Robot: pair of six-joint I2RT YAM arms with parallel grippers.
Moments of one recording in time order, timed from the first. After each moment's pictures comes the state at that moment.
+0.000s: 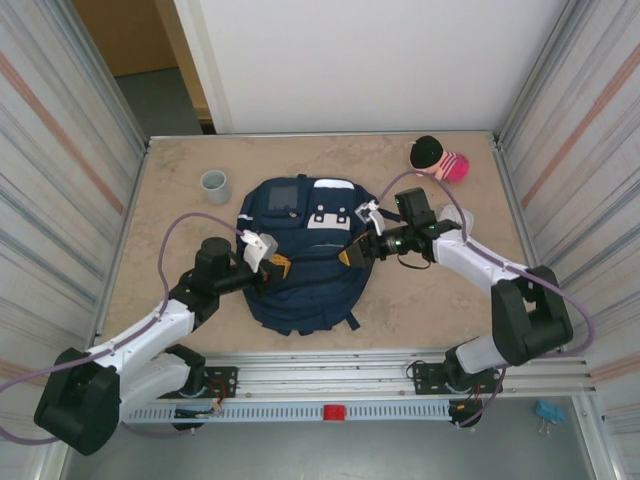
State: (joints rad) left arm -0.47 0.99 0.39 0.17 0.54 0.01; right arm 0.40 1.48 0.89 -0.31 -0.93 0.01
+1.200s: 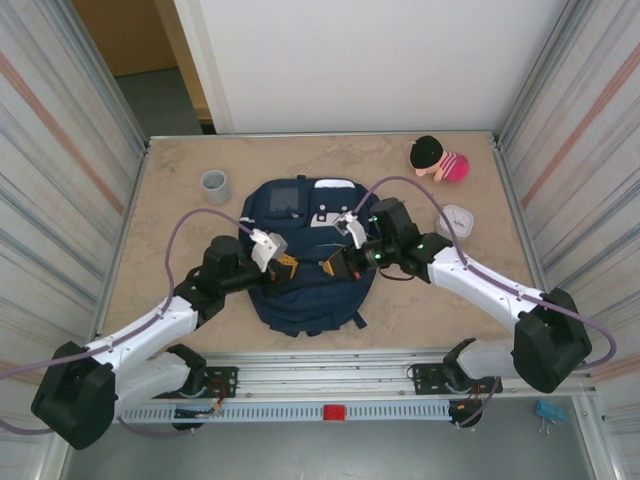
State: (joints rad) left arm -0.58 1.01 0.45 0.13 0.46 0.00; right arm 0.68 1.31 0.88 -0.28 -0.68 0.28
